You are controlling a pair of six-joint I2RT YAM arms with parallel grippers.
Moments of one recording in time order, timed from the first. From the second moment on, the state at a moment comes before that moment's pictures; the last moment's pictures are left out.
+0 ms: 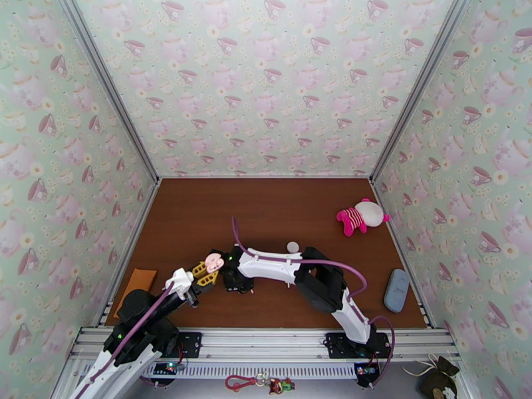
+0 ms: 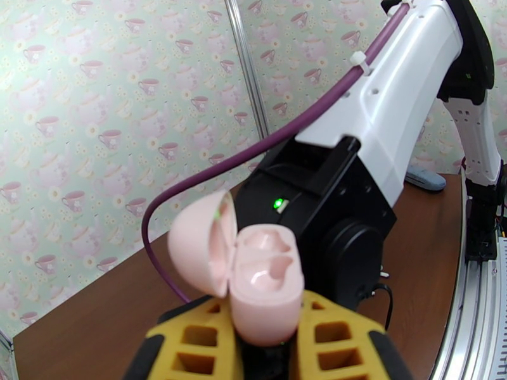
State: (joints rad) left arm -0.62 0.03 0.29 -0.17 0.30 0.24; right arm 1.18 2.19 1.68 -0.96 0.08 1.03
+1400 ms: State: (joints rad) left arm -0.62 0.06 0.29 -0.17 0.29 0.24; right arm 1.19 1.73 1.54 -1.01 0.28 1.04
